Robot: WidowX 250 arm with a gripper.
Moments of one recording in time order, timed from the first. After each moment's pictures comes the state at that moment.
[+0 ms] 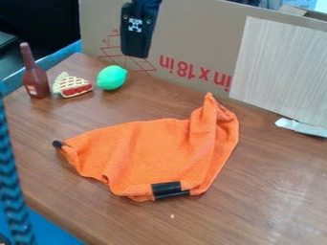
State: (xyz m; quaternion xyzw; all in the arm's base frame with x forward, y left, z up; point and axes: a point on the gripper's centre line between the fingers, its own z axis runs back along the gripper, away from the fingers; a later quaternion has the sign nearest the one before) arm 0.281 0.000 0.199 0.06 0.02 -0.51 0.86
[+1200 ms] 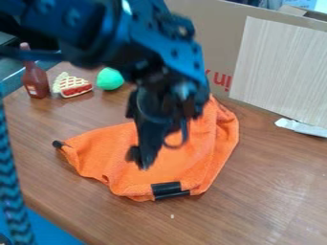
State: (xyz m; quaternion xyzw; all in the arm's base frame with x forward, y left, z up) arm 0.257 -0.020 0.080 0.29 -0.06 -0.42 0.86
